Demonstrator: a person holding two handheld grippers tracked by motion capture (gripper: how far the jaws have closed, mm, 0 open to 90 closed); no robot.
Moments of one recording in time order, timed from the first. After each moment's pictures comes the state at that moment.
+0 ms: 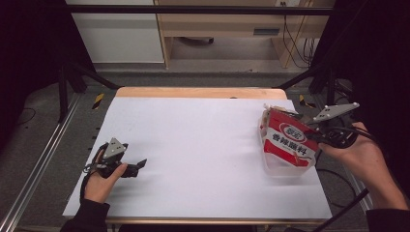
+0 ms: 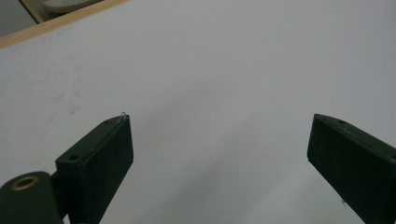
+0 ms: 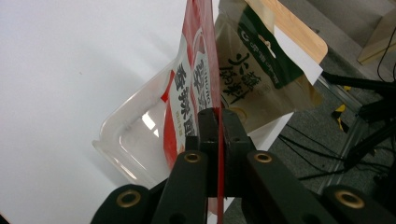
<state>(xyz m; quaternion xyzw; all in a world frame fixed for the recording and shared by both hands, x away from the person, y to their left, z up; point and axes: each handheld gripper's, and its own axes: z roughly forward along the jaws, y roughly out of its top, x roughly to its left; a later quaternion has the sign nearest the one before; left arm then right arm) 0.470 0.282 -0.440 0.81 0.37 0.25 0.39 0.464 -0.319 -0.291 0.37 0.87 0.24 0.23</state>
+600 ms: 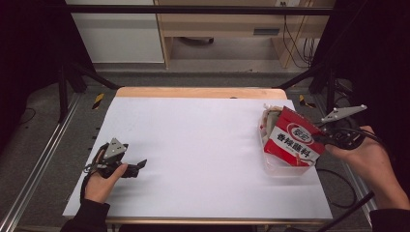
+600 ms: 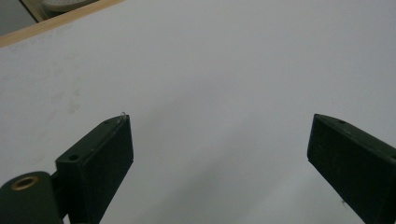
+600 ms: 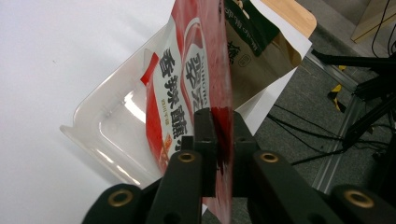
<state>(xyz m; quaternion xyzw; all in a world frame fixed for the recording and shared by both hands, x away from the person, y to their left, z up) 0.470 0.281 -0.441 0.81 0.37 0.25 0.39 0.467 -0.343 -0.304 0.41 0.85 0.23 0.23</state>
